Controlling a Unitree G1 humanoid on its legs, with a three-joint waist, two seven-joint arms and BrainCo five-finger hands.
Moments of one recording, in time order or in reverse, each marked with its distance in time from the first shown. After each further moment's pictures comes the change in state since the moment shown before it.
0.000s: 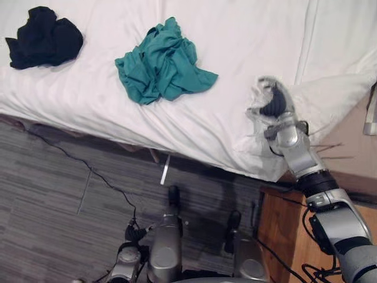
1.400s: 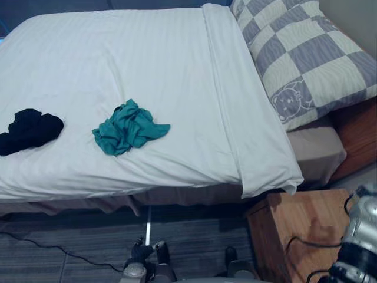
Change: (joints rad) left arm 0.081 -0.069 0.046 0.013 0.030 0.071 -0.056; right arm 0.508 0.128 -0.845 -0.518 0.286 0.114 -0.354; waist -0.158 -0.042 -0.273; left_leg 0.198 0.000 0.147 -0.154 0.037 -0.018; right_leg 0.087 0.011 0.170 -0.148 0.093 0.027
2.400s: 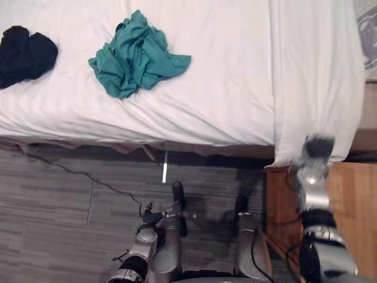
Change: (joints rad) left arm -0.220 -0.012 -0.075 0.019 -0.096 -0.011 0.090; right arm -0.014 0.148 0.324 0.518 0.070 -0.103 0.184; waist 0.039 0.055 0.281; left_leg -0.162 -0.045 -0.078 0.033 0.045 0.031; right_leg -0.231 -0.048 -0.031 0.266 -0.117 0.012
